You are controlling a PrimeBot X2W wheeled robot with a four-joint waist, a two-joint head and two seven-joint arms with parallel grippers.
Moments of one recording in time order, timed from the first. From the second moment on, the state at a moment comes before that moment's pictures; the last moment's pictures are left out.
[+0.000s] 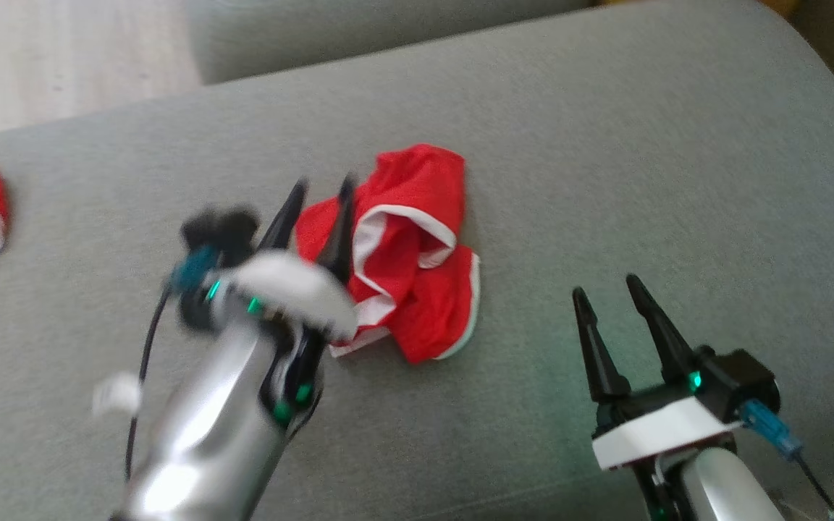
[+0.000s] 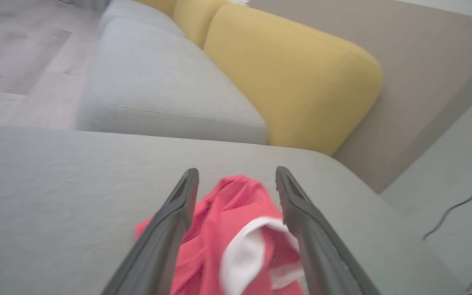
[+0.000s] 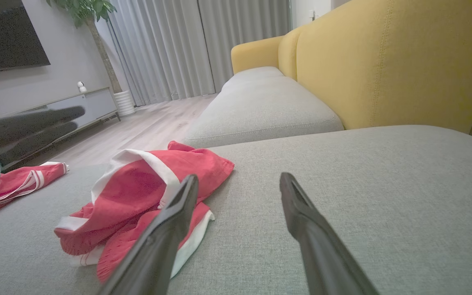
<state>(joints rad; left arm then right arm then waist) -0.51 0.08 -0.57 0.49 -0.70 0.11 -0.23 -0.07 -0.06 0.24 0.23 0.20 0.12 -0.25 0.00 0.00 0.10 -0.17</state>
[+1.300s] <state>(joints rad) 0.18 0.10 -0.17 0.14 -0.28 0.11 -0.25 0.12 -0.05 0.03 0.21 0.13 0.12 -0.25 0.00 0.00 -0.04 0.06</state>
